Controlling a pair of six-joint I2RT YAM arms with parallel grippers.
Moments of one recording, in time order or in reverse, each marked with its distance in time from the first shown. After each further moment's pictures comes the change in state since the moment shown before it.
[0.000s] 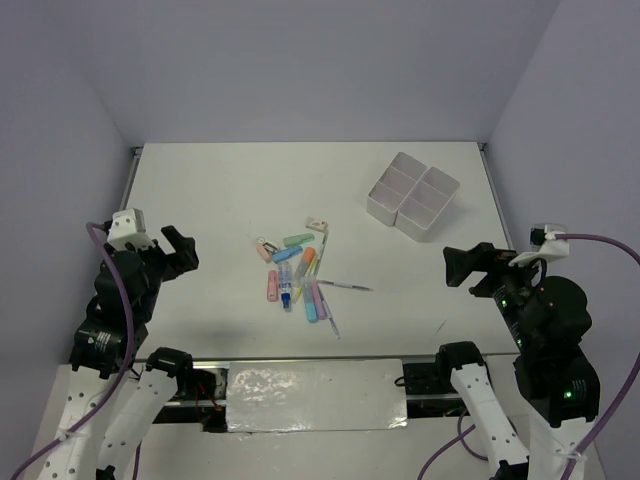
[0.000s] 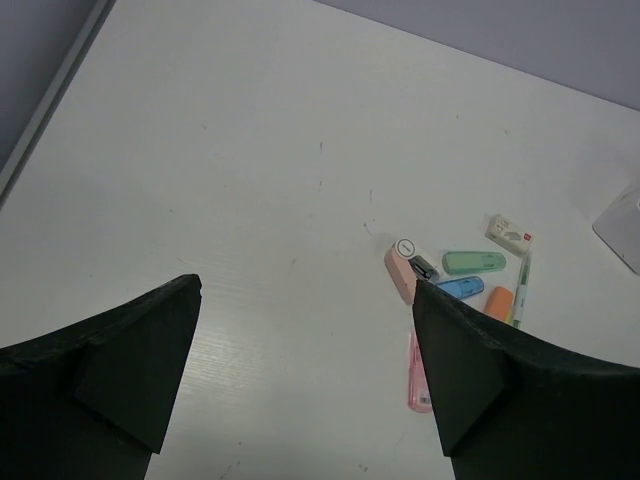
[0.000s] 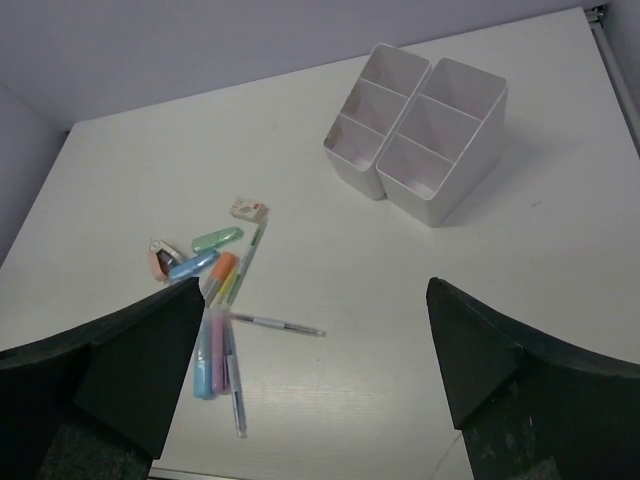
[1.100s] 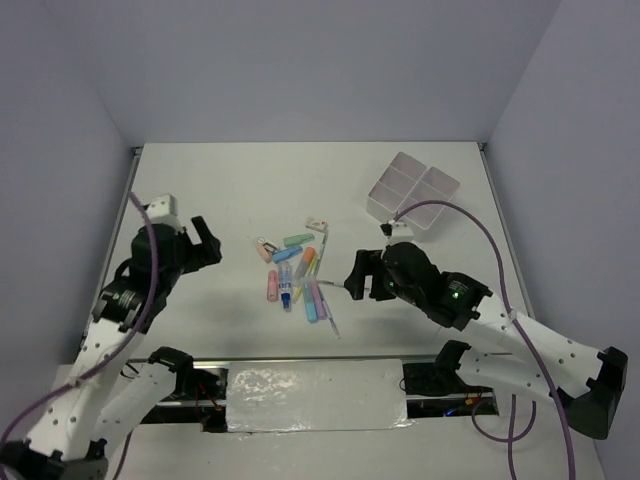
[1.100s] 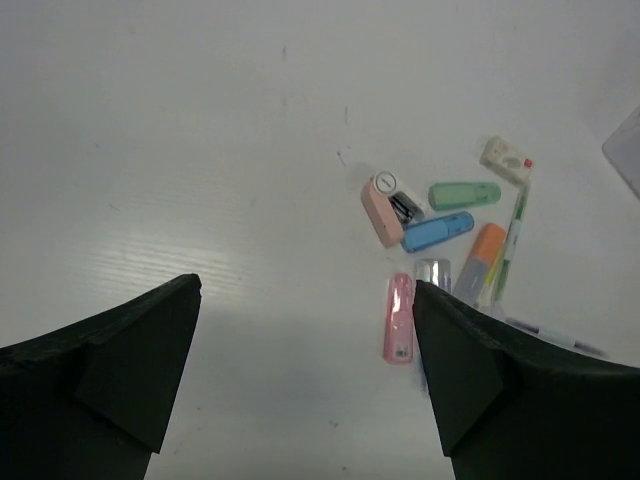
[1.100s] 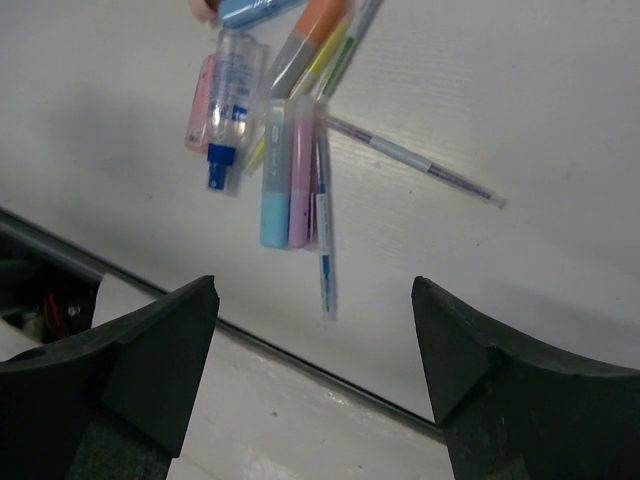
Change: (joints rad) left arm -0.024 0.187 0.009 -0.010 0.076 -0.066; right arm 0.777 0.450 -0.391 0.328 0.195 0.369
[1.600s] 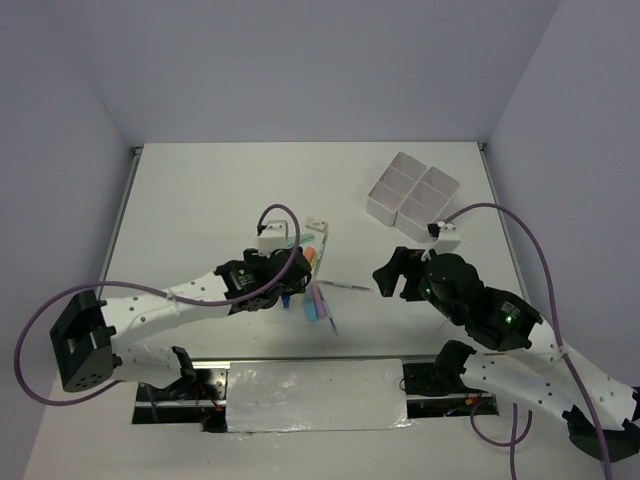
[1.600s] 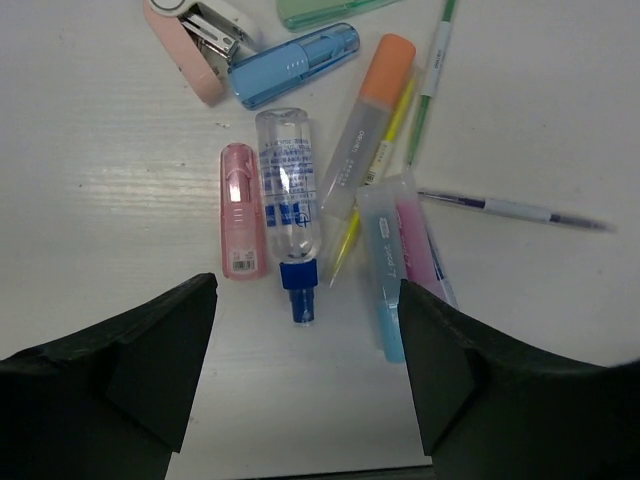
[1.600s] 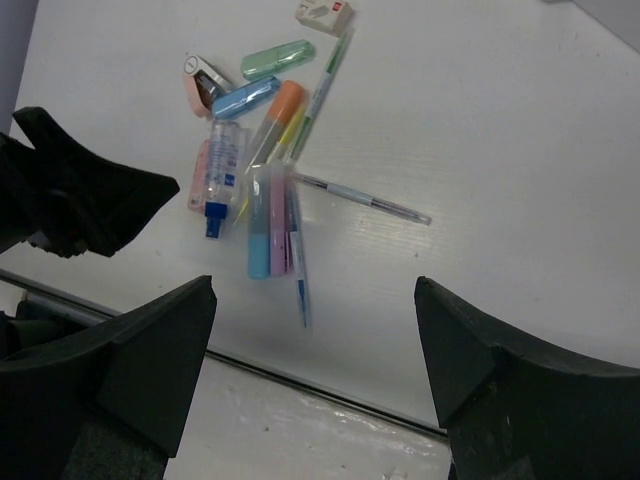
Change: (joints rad) left arm -0.783 0.634 0.114 0.011 -0.402 -0.489; right arm 0.000 -0.241 0.063 -0.168 0.198 0.026
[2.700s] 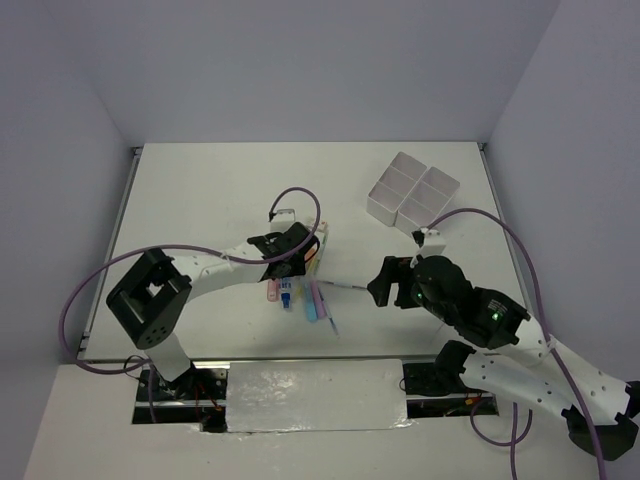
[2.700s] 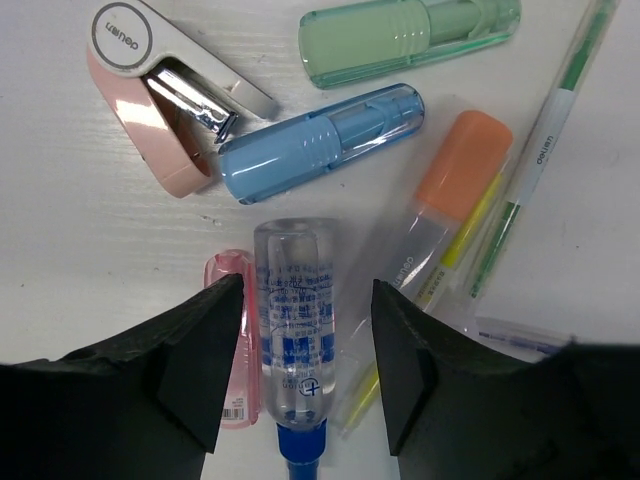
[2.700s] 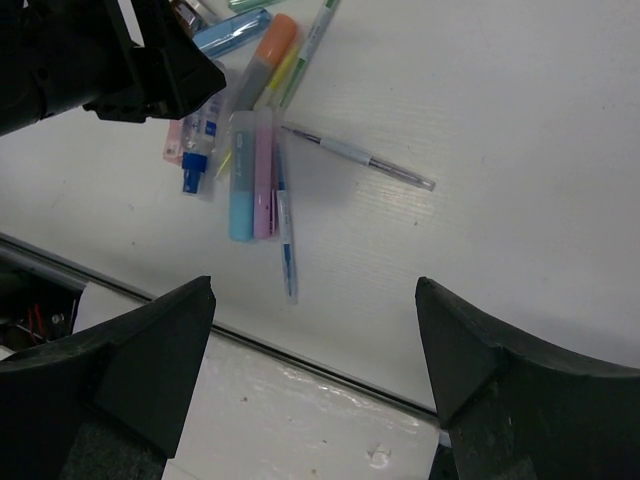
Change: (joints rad) left arm 0.222 0.381 0.088 0.184 0.129 0.110; right arm 0.000 0.016 -0.062 -0.013 -0.074 -0.027
